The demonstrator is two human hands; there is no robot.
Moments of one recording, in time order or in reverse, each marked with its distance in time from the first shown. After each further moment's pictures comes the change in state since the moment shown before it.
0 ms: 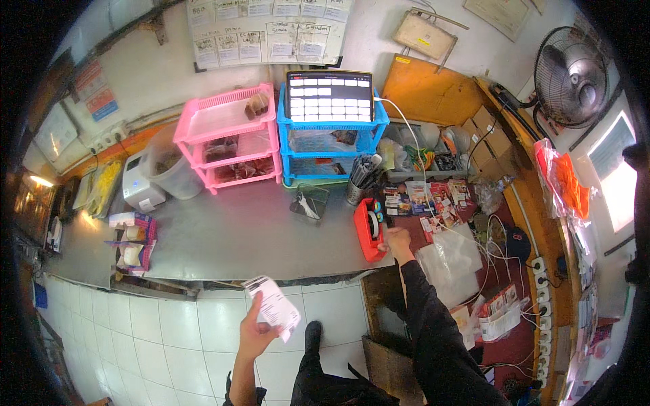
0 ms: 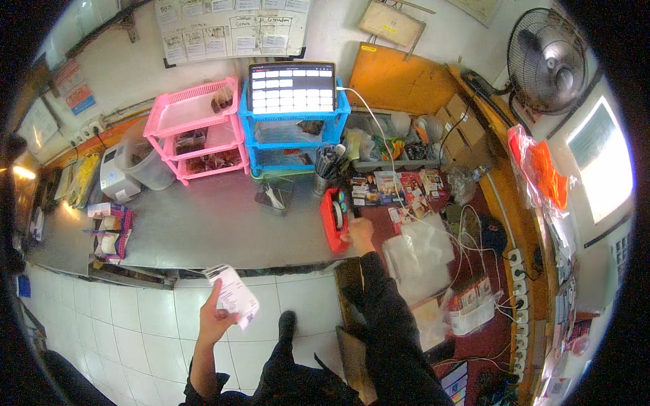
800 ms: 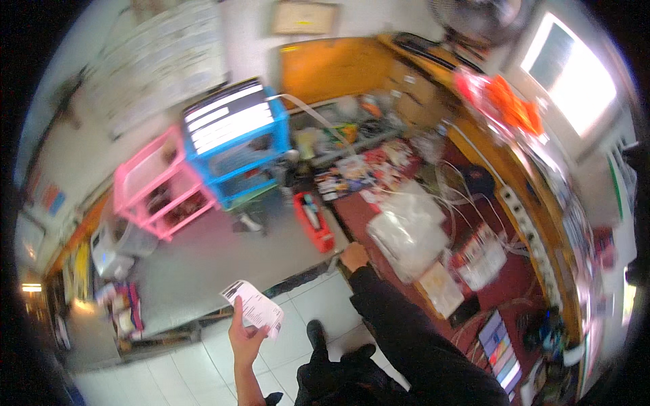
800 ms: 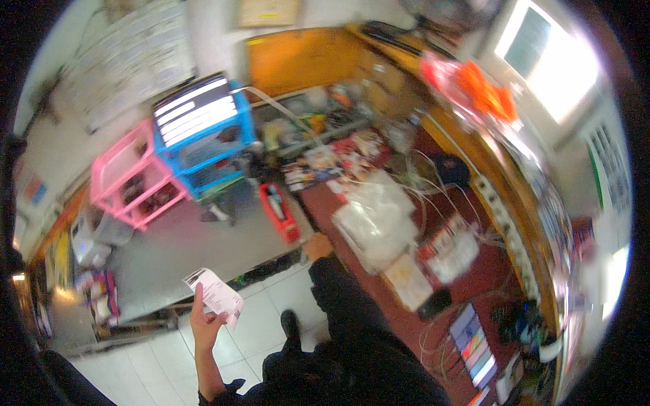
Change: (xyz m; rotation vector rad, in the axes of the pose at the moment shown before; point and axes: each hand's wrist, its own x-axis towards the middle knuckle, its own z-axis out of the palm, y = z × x) left_hand 0.029 0.036 0.070 0.055 -0.046 0.036; right_hand -0.001 0.140 -0.035 -1.081 0.264 -0.475
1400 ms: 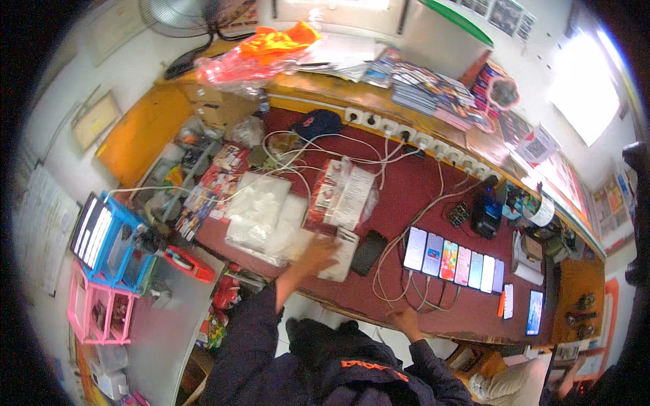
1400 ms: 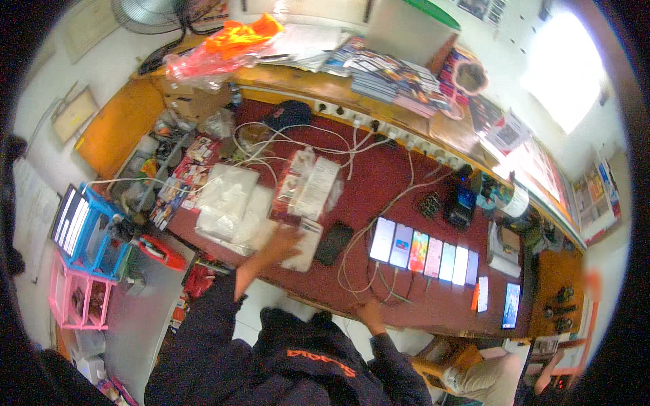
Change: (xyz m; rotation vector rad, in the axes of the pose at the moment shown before) left_hand -0.034 -0.128 0.541 0.954 -1.378 1.316; right_hand -0.539 0.304 -0.159 0.436 0.159 0.802
